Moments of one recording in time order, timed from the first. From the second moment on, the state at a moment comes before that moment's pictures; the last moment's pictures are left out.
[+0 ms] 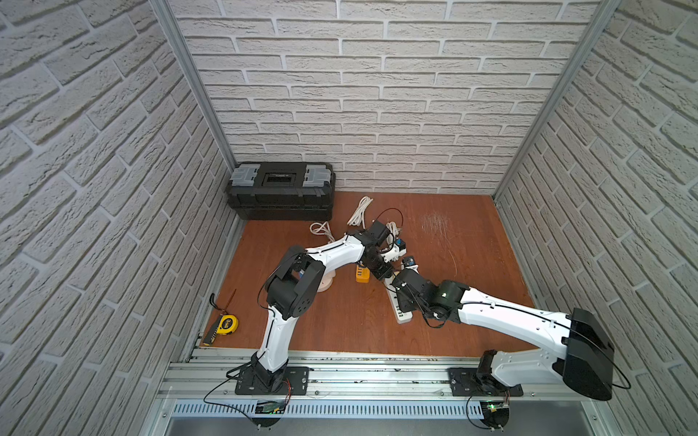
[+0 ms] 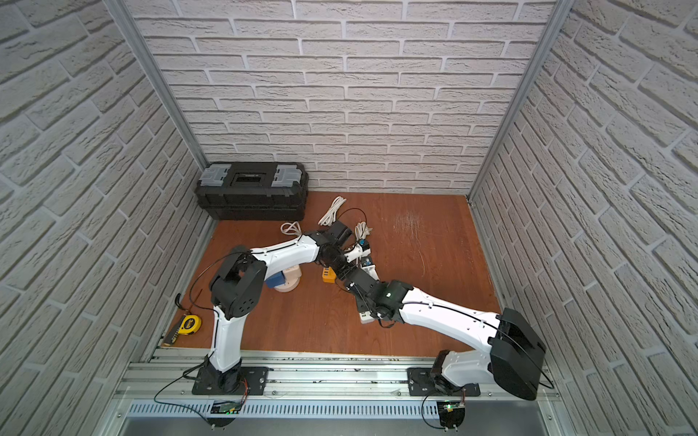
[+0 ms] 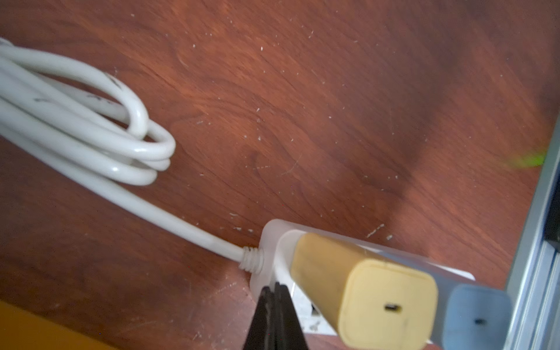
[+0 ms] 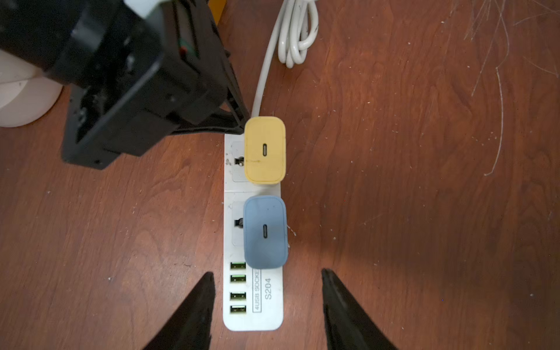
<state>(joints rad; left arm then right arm) -0.73 2.06 1.52 -0.64 0.40 0.24 0.90 1.35 0.90 -0.69 0.40 0.64</state>
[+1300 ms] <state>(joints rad) -0.72 2.09 1.54 -0.70 0.48 0.27 0.79 1.48 0.83 -0.54 0.27 0.58</state>
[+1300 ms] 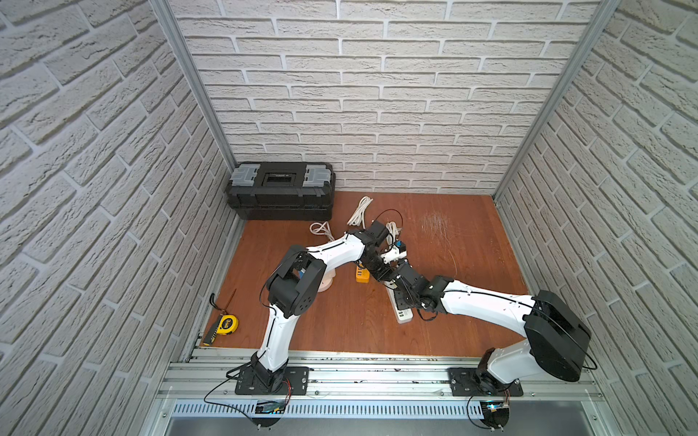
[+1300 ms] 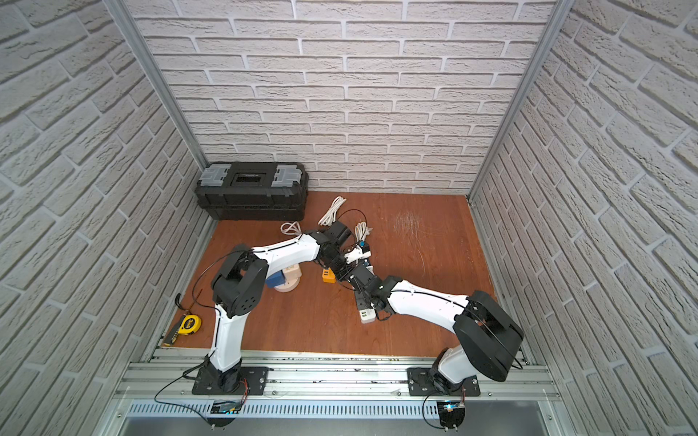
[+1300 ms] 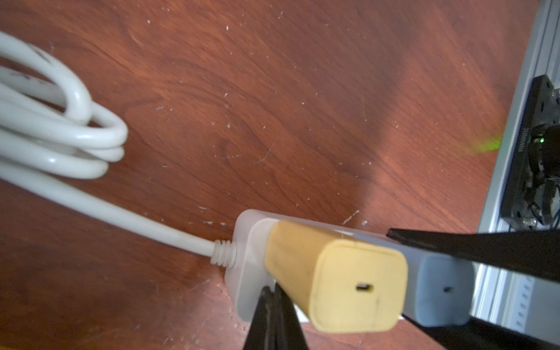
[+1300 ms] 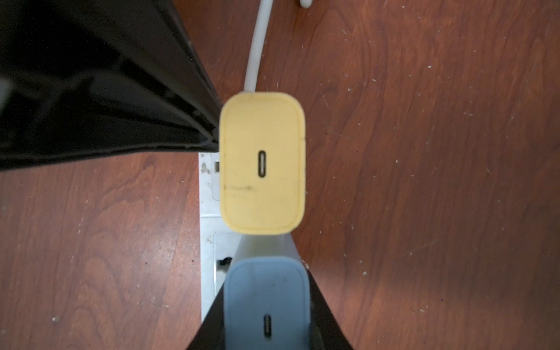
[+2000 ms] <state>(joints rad) -0.70 2.09 1.53 -0.68 0.50 0.26 0.84 1.54 0.90 -0.59 0.34 0.61</state>
